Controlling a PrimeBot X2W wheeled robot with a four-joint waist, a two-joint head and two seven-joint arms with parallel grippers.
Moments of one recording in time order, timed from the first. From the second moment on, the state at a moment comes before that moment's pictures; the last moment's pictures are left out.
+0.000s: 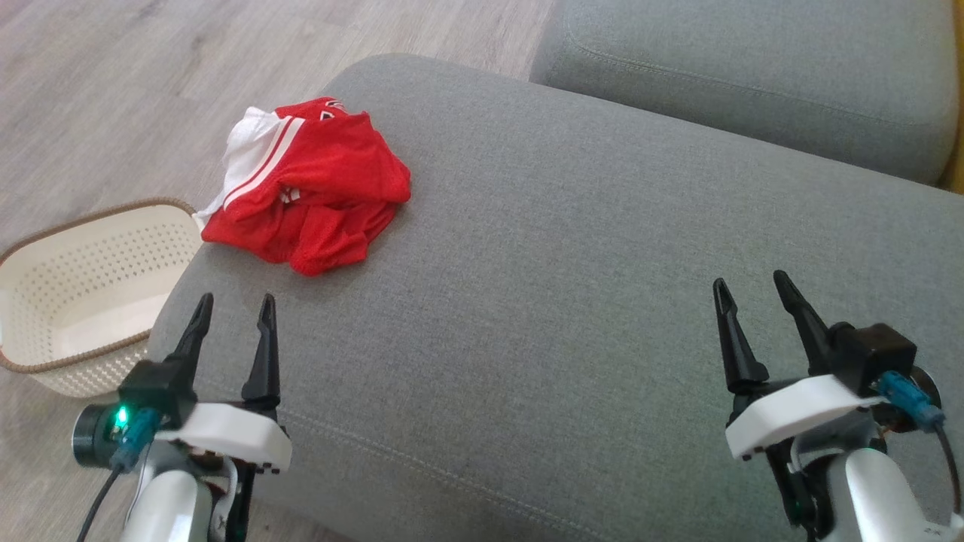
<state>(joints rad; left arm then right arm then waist) -0.09 0.15 -0.14 0.26 -0.16 0.01 -0.25 -0.05 -0.05 0.04 0.10 0.11 0.13 0.02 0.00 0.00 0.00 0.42</state>
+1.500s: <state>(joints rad) -0.97 0.29 -0.12 1.13 -0.35 -0.13 -0.08 -0.30 -0.11 0.06 -0.08 0.05 0.13 0.14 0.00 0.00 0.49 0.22</state>
